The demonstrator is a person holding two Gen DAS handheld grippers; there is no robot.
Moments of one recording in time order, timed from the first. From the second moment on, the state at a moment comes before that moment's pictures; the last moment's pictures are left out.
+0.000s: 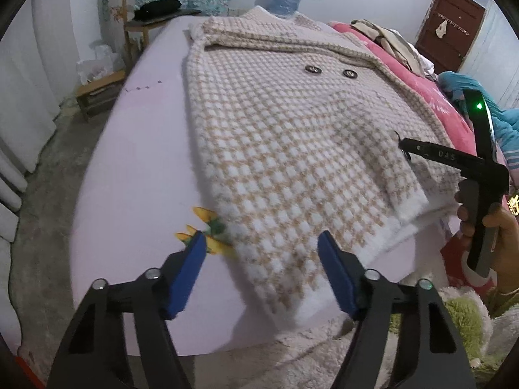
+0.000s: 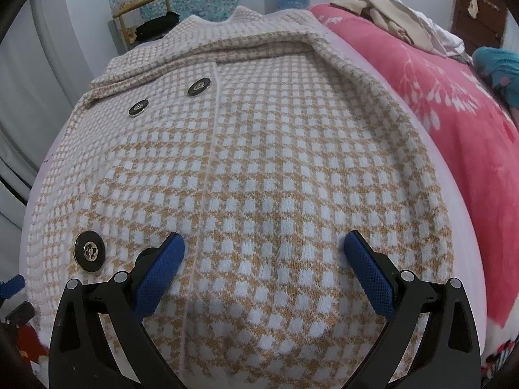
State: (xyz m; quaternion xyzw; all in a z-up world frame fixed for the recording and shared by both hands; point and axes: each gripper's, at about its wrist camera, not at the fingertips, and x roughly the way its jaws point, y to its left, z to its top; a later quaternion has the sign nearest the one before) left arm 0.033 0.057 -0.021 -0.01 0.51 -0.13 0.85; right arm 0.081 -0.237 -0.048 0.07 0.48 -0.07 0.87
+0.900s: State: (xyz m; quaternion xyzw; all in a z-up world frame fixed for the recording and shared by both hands) left arm 0.048 0.056 -0.036 -0.04 0.56 -0.15 0.81; right arm 0.081 -0.236 -0.048 0.07 0.48 -0.07 0.87
